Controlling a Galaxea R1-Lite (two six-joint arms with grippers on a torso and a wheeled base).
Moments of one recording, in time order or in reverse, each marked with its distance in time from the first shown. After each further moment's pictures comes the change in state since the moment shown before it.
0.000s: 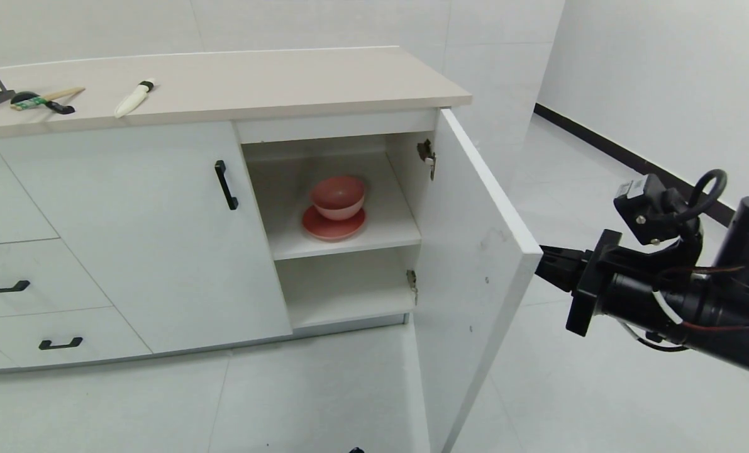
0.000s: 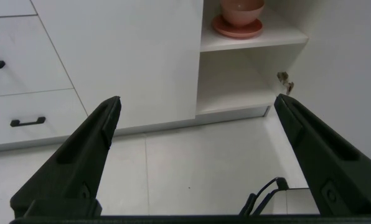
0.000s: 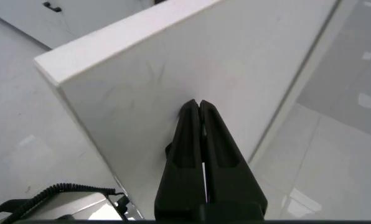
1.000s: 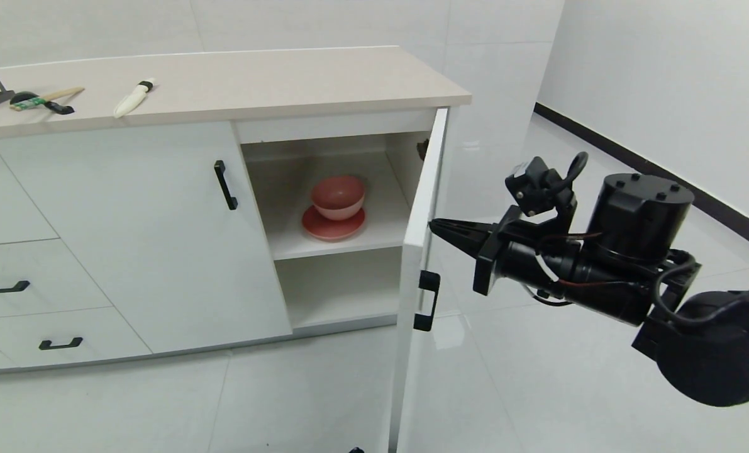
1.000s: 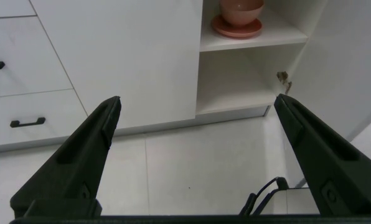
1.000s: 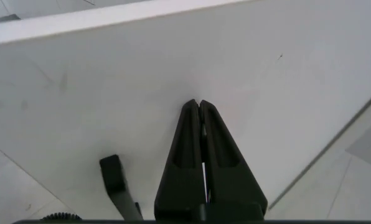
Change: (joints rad) left arm 0.000 0.000 0.000 0.000 0.001 0.002; right arm 0.111 0.292 -0.256 -0.108 -0.001 0.007
